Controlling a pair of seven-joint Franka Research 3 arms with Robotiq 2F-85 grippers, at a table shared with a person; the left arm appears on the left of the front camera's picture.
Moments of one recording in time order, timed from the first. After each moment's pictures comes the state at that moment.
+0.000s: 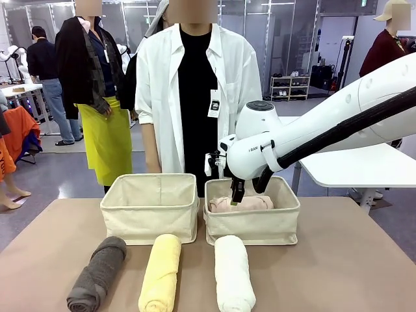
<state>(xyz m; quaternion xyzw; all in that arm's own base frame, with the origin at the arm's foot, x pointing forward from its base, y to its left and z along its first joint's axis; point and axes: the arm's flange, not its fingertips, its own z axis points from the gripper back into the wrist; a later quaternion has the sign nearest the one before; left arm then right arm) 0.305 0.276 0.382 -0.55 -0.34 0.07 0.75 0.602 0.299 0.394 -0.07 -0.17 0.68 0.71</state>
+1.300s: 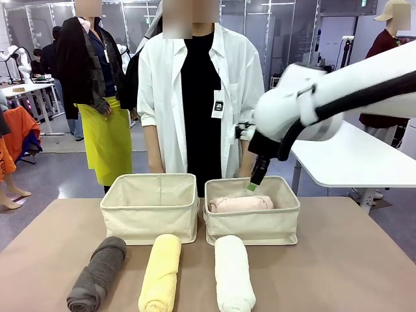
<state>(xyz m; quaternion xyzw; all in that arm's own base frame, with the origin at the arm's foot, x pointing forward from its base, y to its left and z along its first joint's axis) 0.305 0.276 0.382 -0.55 -0.34 0.07 0.75 0.535 0.218 0.485 0.06 -0.18 0.57 0.80</state>
